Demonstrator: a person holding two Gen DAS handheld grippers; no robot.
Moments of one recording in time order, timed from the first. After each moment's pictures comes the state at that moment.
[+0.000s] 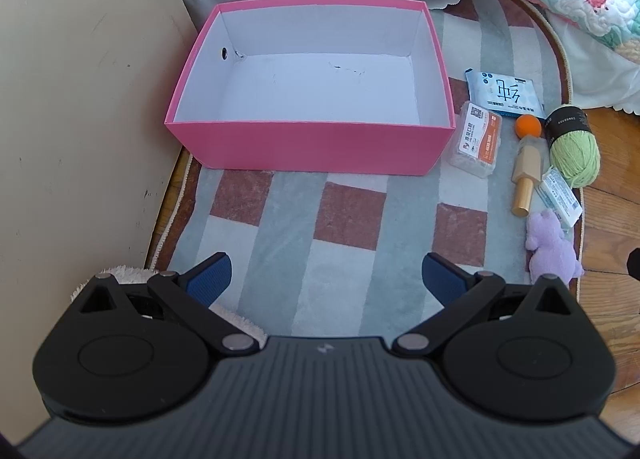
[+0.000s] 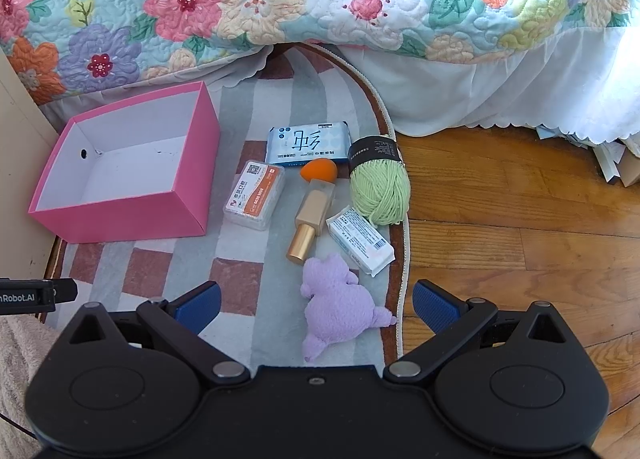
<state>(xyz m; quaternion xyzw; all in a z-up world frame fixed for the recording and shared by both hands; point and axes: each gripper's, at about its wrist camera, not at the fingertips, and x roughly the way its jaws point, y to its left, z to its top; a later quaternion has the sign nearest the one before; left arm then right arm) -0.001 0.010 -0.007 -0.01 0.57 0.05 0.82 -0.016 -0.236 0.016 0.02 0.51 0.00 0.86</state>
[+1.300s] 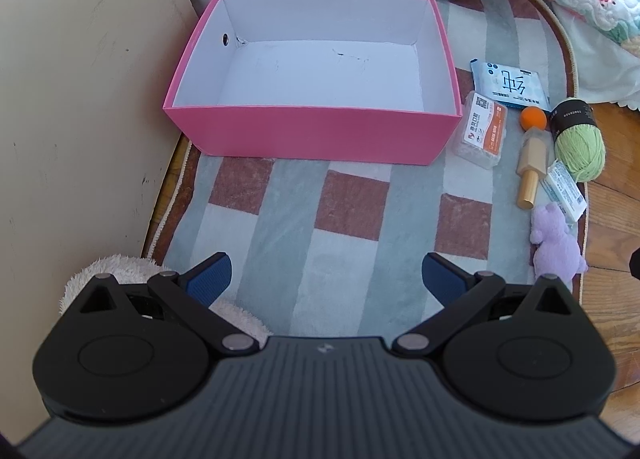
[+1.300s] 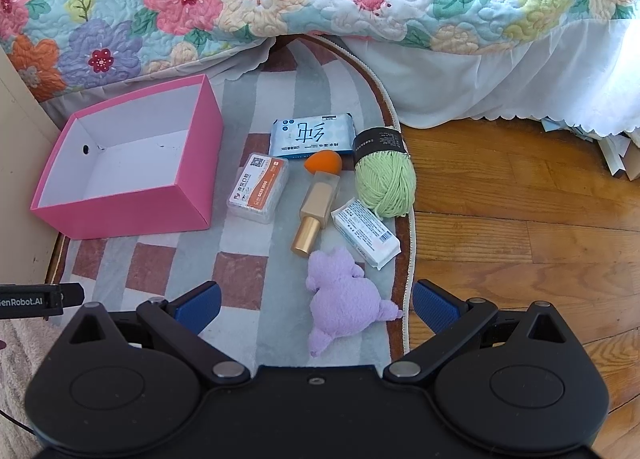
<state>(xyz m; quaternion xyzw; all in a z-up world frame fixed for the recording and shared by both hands) -0.003 0.013 -0.015 -0.03 0.58 0.06 0.81 -0.017 -0.231 0.011 0.03 0.52 0.00 0.86</state>
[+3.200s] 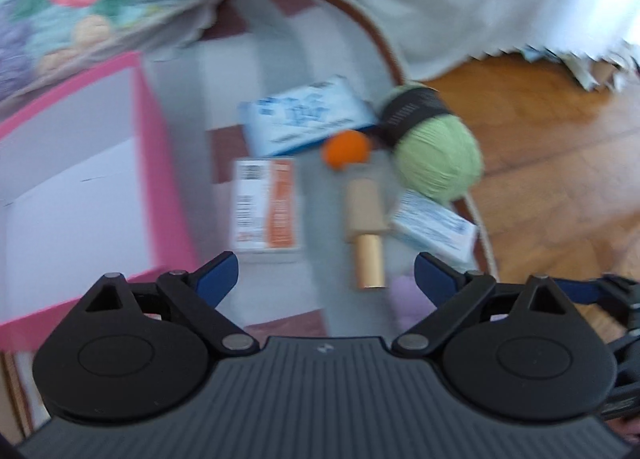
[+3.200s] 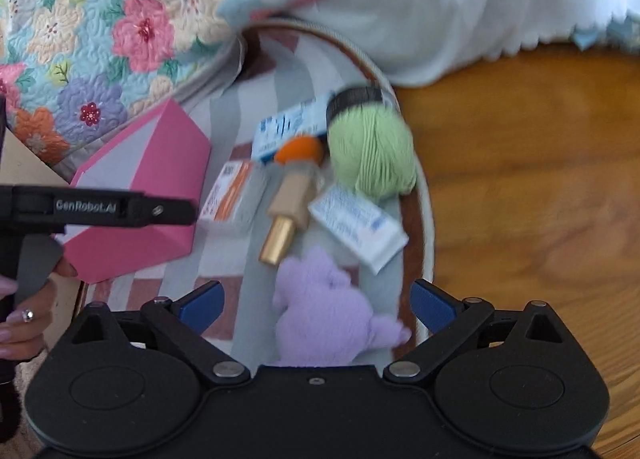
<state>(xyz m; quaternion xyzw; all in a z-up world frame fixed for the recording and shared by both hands) 0.102 -0.146 -0.084 0.05 0.51 -0.20 0.83 -0.008 -0.325 -0.121 0.20 0.46 0.08 0.86</state>
